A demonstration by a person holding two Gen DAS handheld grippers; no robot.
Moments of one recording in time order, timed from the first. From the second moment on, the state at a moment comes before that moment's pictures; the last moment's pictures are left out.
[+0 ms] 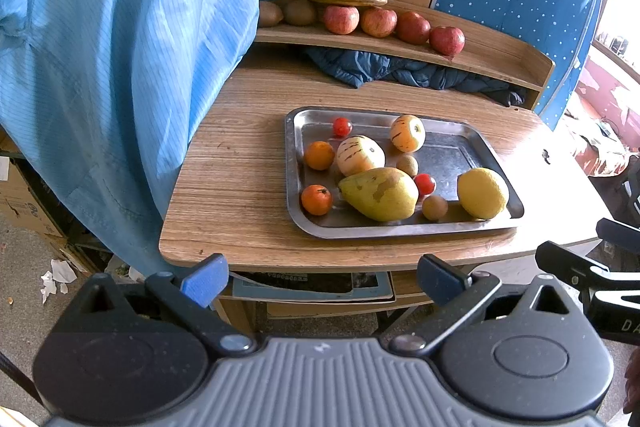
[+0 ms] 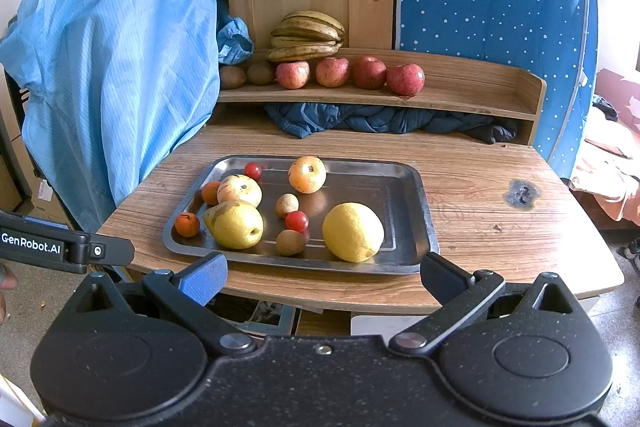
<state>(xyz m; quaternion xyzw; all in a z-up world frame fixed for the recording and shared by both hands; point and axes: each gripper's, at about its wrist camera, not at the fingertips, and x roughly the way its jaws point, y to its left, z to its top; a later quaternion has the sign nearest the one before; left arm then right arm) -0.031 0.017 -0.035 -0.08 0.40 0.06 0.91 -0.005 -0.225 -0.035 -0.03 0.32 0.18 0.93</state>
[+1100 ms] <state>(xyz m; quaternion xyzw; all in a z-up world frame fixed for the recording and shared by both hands) -0.024 0.019 -0.036 -0.08 0.41 0.04 0.91 0.005 -0.226 -0.041 -0.04 0.33 0.19 0.92</state>
